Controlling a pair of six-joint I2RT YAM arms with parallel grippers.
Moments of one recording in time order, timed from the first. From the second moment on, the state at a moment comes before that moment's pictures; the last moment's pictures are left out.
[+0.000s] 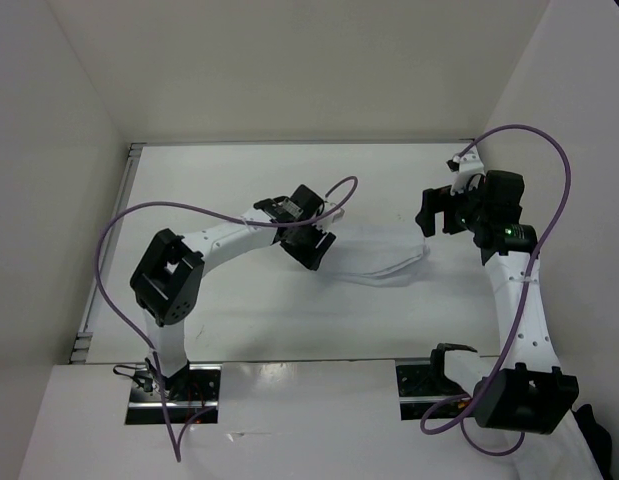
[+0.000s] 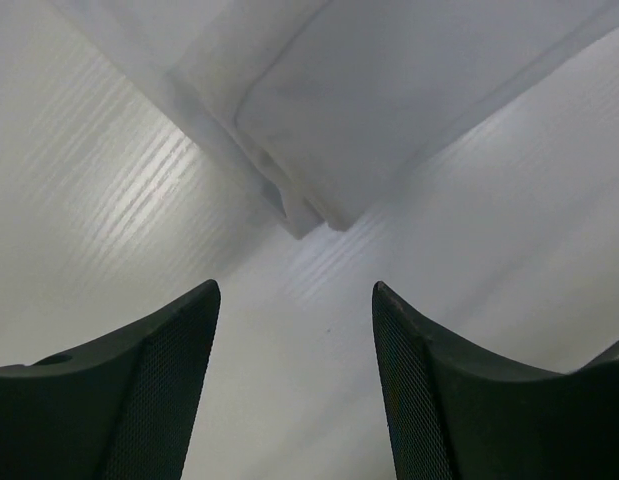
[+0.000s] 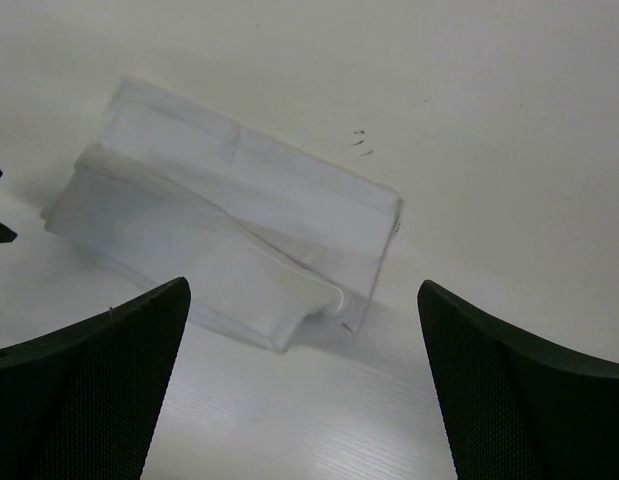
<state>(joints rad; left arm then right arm) -0.72 1.86 1.43 -0.65 0.14 -0.01 -0.14 1.06 1.08 -0.62 -0.40 -0.23</state>
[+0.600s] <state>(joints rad) -0.65 2.00 1.50 -0.53 0.44 -0.14 -0.14 1.04 1.06 -0.62 -0.40 -0.24</state>
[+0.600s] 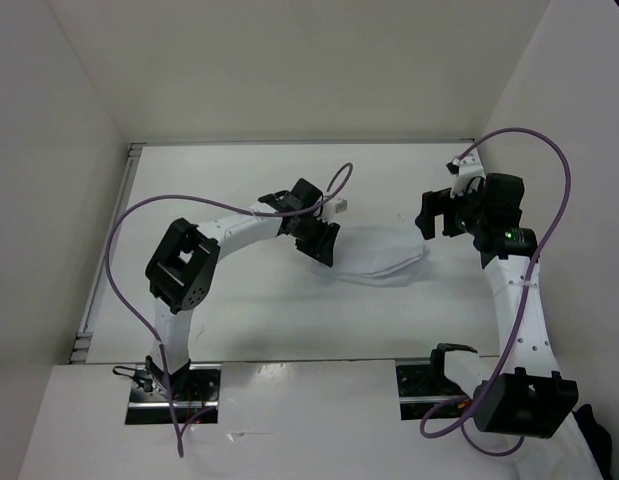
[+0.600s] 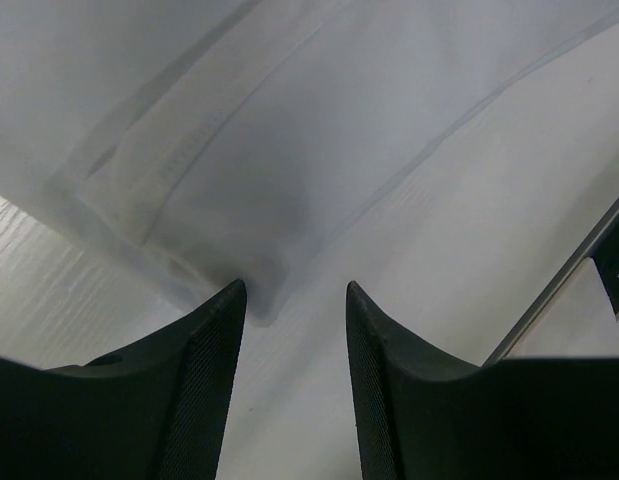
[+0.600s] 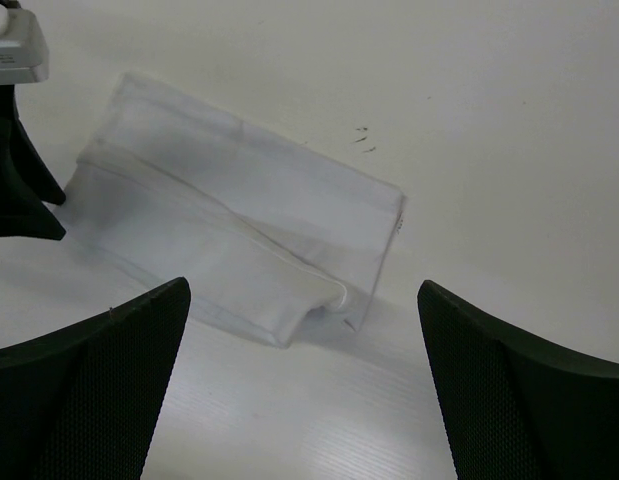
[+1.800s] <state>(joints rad) -0.57 2.01 1.37 -0.38 0.56 -0.35 -0.14 1.03 1.06 -0.63 -0.43 -0.25</state>
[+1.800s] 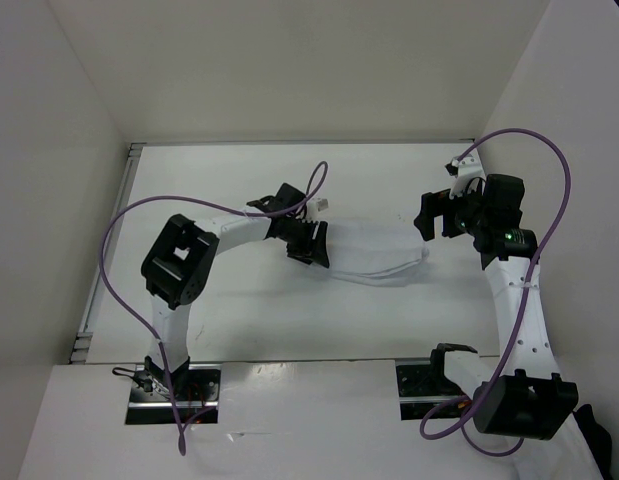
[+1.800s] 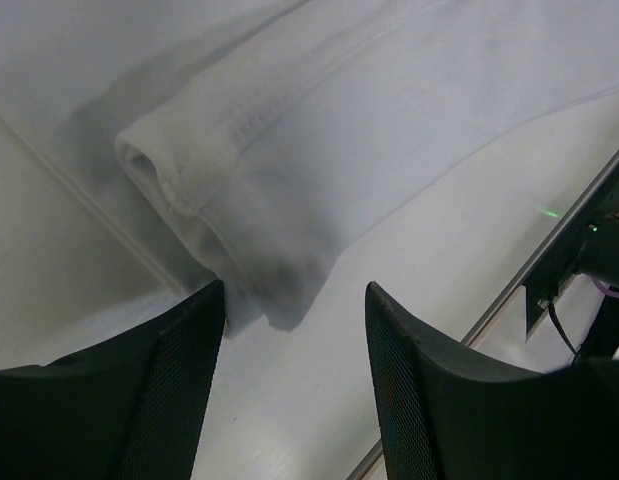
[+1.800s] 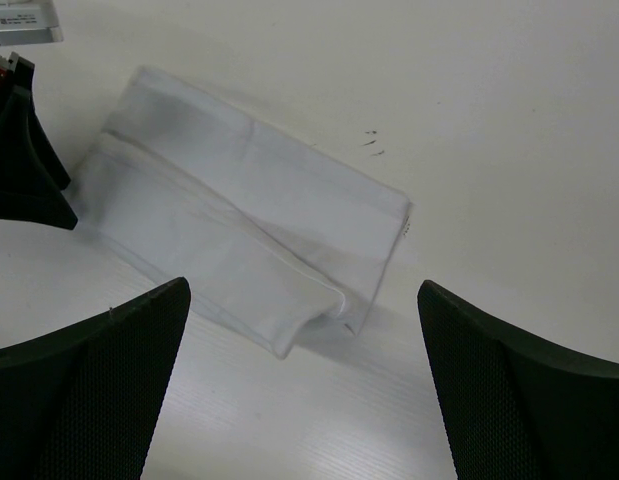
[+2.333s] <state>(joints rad) -0.57 1.95 1.37 -0.38 0.51 -0.38 -0.14 1.03 1.06 -0.63 -0.43 -0.25</state>
